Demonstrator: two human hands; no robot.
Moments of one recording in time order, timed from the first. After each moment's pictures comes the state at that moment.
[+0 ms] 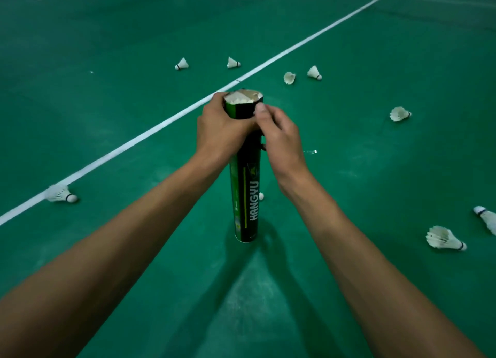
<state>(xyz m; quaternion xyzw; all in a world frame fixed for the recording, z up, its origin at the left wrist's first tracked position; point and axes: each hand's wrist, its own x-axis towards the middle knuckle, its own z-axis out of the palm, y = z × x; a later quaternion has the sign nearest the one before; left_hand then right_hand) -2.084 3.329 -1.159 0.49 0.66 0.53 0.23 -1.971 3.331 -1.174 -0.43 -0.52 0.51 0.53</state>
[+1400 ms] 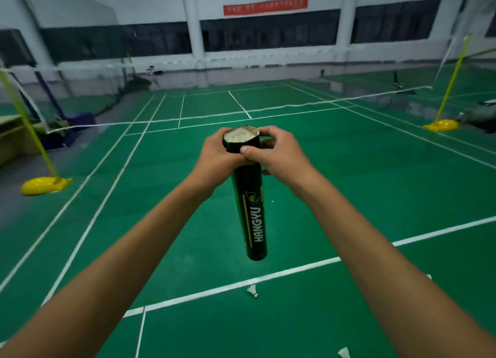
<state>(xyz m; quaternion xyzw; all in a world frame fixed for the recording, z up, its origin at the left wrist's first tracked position) -2.322 2.979 -0.139 0.41 0.69 0.59 0.08 -2.215 3.088 -0.136 -0.17 -0.79 0.49 0.32</state>
